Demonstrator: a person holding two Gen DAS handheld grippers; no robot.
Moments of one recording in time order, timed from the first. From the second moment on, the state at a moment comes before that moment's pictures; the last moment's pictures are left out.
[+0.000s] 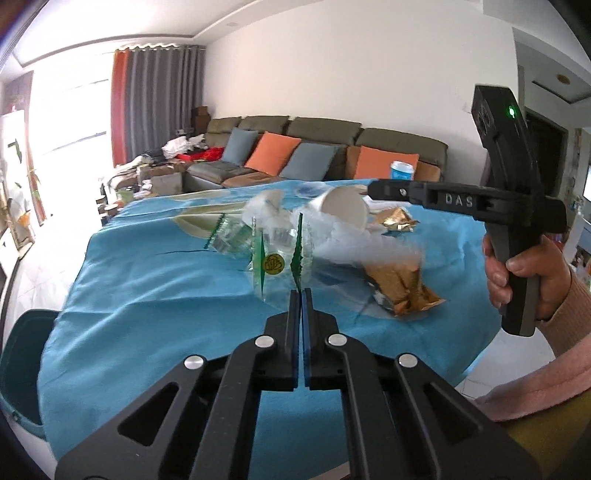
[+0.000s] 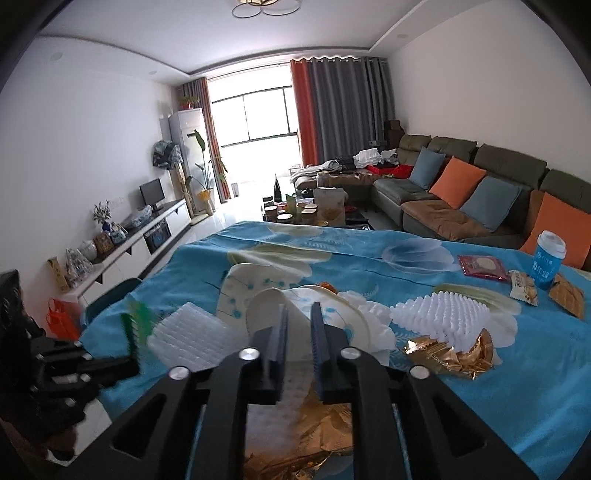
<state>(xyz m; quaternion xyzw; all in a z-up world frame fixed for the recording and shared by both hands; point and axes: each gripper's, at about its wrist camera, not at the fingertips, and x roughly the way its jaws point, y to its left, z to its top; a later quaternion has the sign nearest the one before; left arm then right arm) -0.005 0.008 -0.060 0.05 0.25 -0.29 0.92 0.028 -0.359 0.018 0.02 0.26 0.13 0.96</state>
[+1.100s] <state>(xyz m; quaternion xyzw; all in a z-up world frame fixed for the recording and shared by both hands) 0.004 0.051 -0.058 0.02 0.26 -0.20 0.94 0.067 -0.355 -0.007 0.07 0.34 0.20 0.92</state>
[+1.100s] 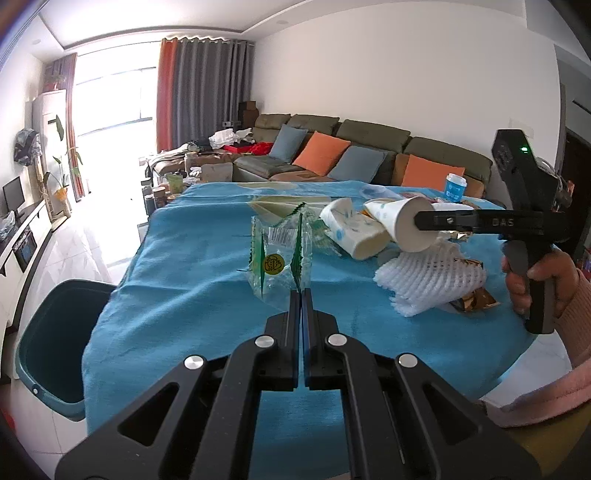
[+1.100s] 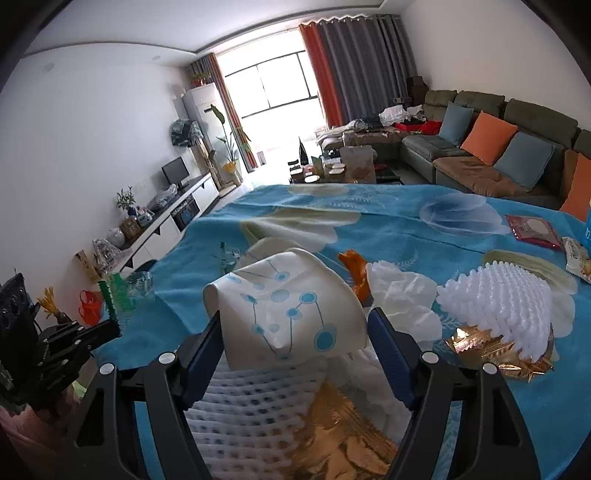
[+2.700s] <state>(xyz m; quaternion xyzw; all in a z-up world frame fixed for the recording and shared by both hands) 0.009 0.080 -0.064 0.01 0.27 -0.15 0.95 0.094 -0.357 0.001 0.09 0.36 0.30 0.88</state>
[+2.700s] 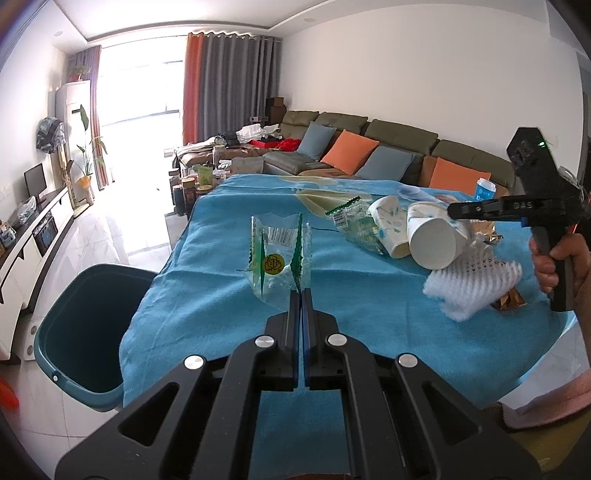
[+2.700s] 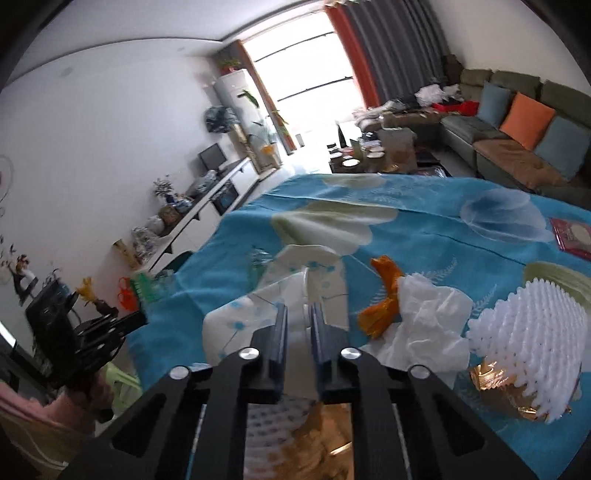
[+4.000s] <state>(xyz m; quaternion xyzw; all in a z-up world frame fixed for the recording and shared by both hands) -0.002 0.240 -0.072 -0.03 0.30 0.02 0.95 0.142 -0.089 0.028 0.08 0.37 0.45 0.81</state>
